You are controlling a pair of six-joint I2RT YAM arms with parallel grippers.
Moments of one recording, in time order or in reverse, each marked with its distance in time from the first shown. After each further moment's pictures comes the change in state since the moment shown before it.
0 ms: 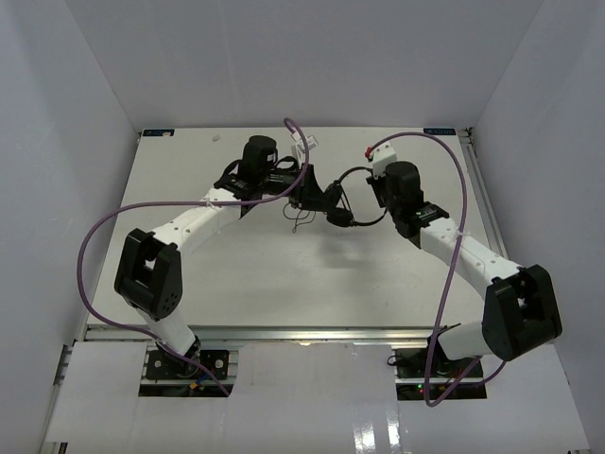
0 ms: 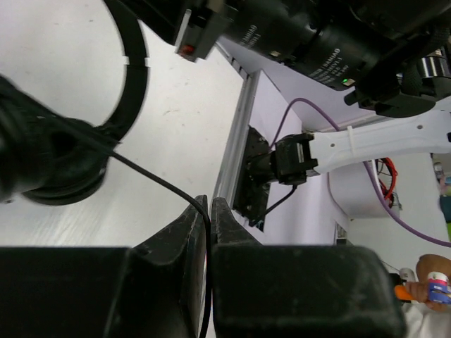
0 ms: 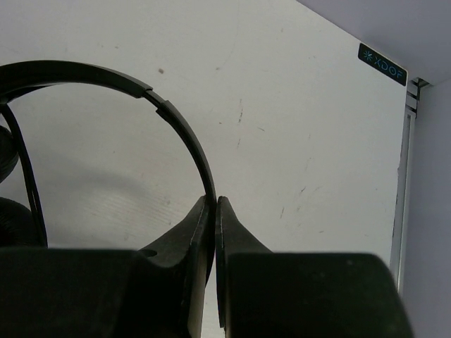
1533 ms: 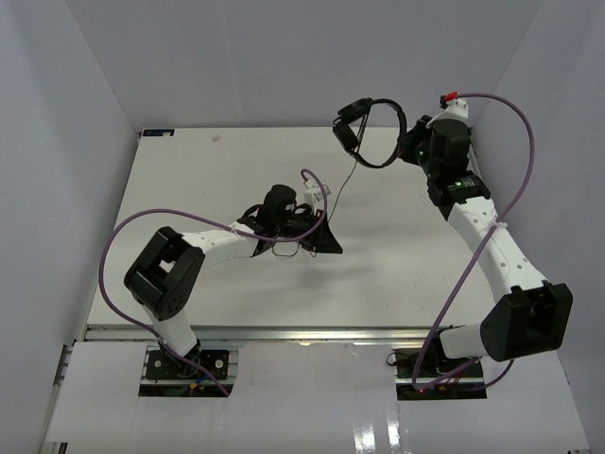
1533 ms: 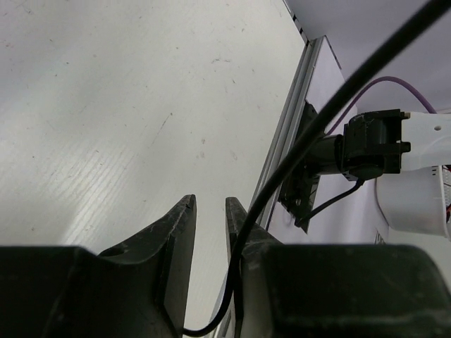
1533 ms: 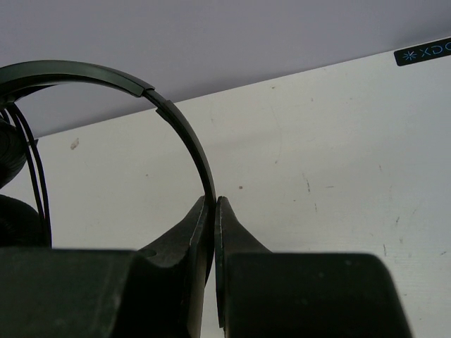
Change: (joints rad) left arm -0.146 0.035 -0.361 0.317 -0.231 -0.035; right arm -0.197 -0.021 0.298 -0.114 -0.177 0.664
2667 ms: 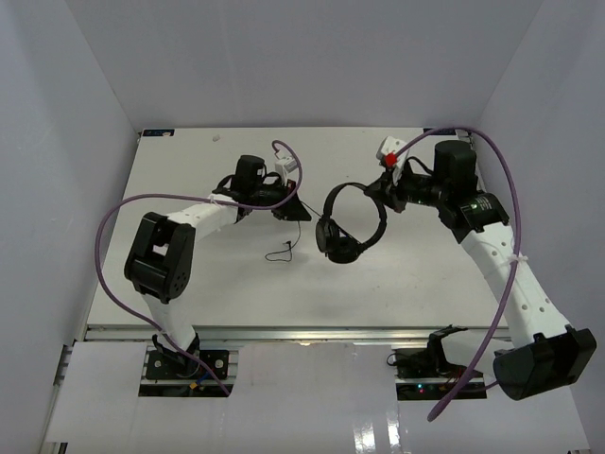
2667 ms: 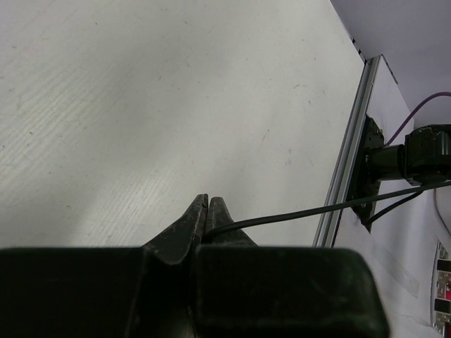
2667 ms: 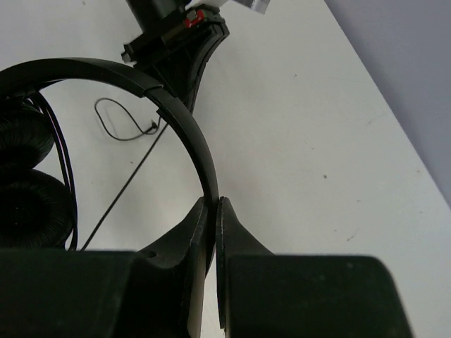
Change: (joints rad) left arm 0.270 0.094 0.194 -0.241 0.120 0.310; right arm 0.026 -0.197 -0.021 -0.394 -0.845 -0.900
